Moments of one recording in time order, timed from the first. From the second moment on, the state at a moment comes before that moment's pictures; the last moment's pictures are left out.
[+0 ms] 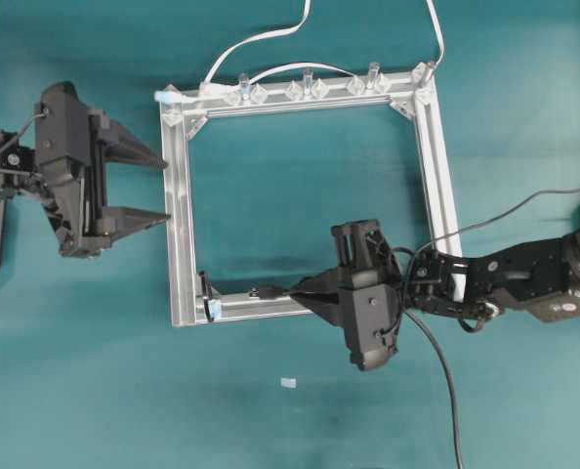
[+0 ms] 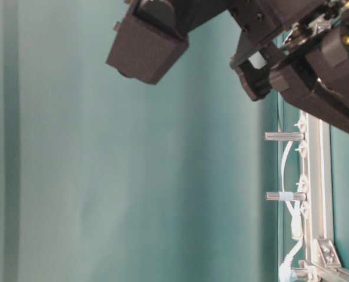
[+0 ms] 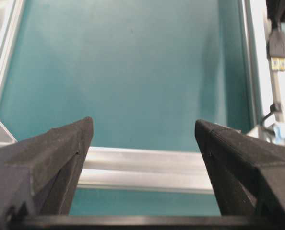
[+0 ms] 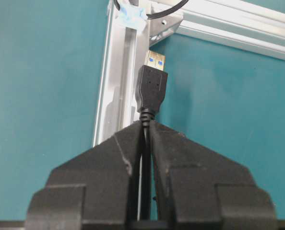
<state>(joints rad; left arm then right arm) 0.08 -0.50 1.12 -0.07 -0.02 0.00 0.27 0.17 0.69 0.69 -0.44 -0.65</state>
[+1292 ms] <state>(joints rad) -0.08 -0.67 1.19 -0.07 0.15 -0.03 0.24 0.31 0.52 0.69 -0.44 -0.65</state>
